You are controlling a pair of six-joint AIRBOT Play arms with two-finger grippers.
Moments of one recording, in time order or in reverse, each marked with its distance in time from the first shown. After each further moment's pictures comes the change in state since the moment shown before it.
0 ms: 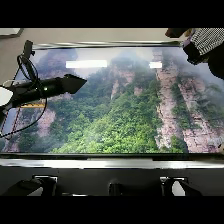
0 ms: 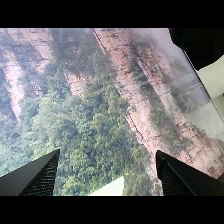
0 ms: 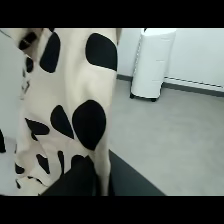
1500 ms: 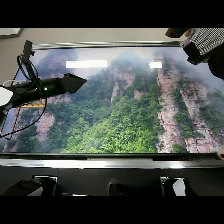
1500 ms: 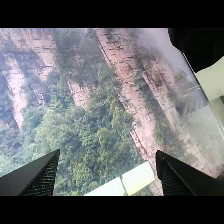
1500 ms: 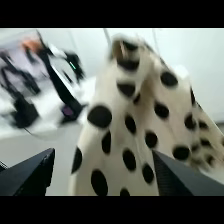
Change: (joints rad) left arm -0.001 0.000 0.000 0.000 0.003 -0.030; right arm -0.420 0.072 0.077 0.348 -0.348 0.100
